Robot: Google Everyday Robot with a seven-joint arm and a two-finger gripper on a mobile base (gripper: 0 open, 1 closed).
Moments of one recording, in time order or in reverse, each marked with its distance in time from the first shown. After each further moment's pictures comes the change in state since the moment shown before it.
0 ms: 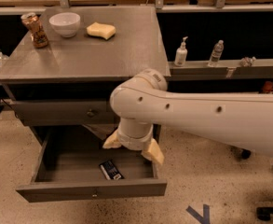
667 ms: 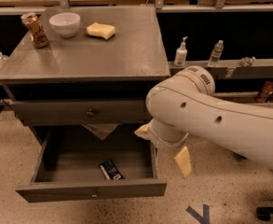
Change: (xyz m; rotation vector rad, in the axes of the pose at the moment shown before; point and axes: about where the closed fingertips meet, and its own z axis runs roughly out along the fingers) arm 0.014 0.078 -0.051 0.045 0.119 0.441
